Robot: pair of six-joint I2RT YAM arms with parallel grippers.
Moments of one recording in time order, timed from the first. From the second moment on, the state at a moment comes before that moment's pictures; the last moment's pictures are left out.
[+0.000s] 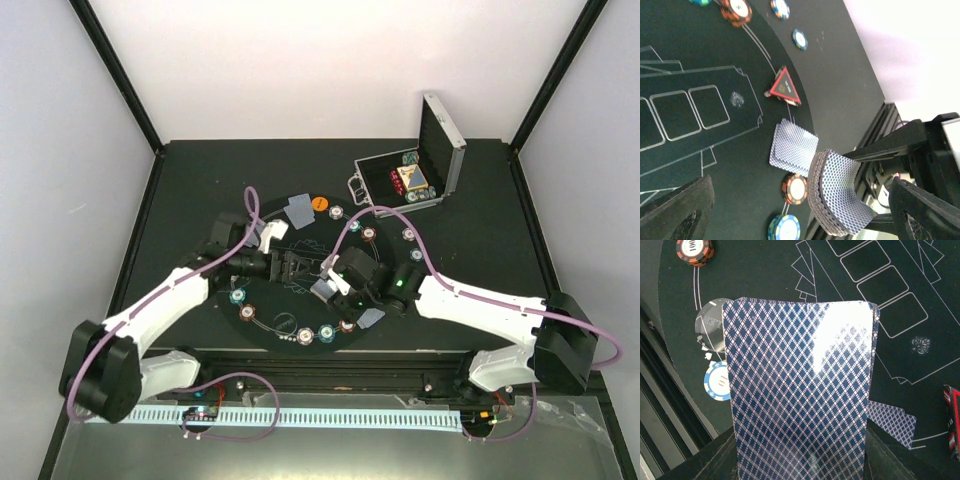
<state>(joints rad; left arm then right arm) -0.38 1.13 0.65 -0.19 0.76 -0.42 1.05 1.34 0.94 -0.60 0.00 0.17</state>
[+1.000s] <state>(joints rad) -0.47 1.52 0.83 -0.45 0.95 -0.19 1.07 1.39 0.96 -0.59 0.00 0.13</state>
